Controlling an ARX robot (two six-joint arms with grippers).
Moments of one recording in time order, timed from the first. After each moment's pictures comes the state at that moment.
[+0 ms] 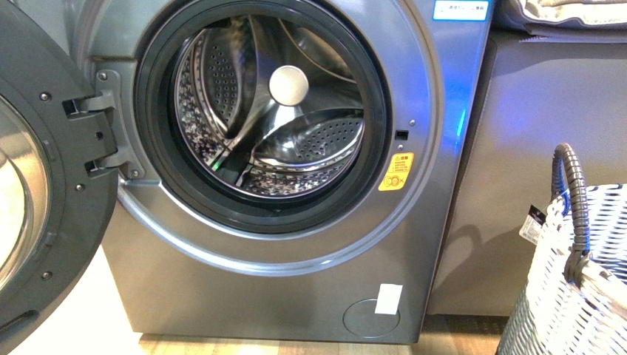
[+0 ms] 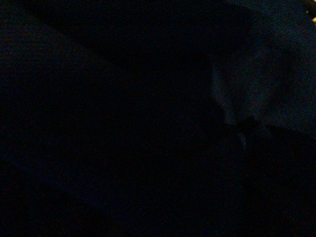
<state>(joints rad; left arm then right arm) 0.00 0.00 0.01 0.00 0.00 0.00 -0.43 3.03 1.31 0.75 -0.10 0.03</state>
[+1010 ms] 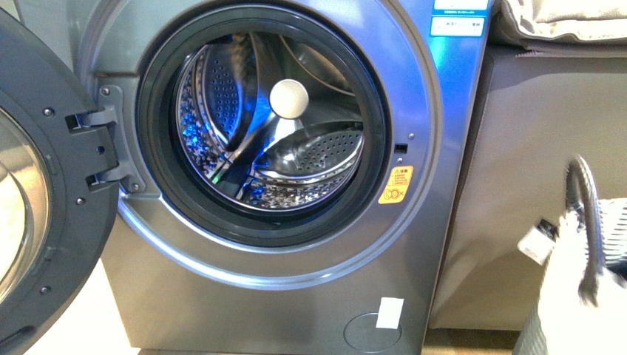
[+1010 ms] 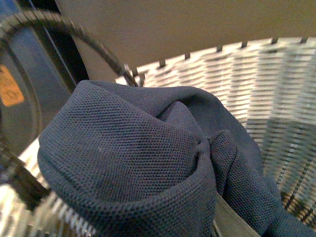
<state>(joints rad) 0.00 0.00 0.01 0.00 0.00 0.00 -0.36 1.64 0.36 1.14 -0.32 0.10</state>
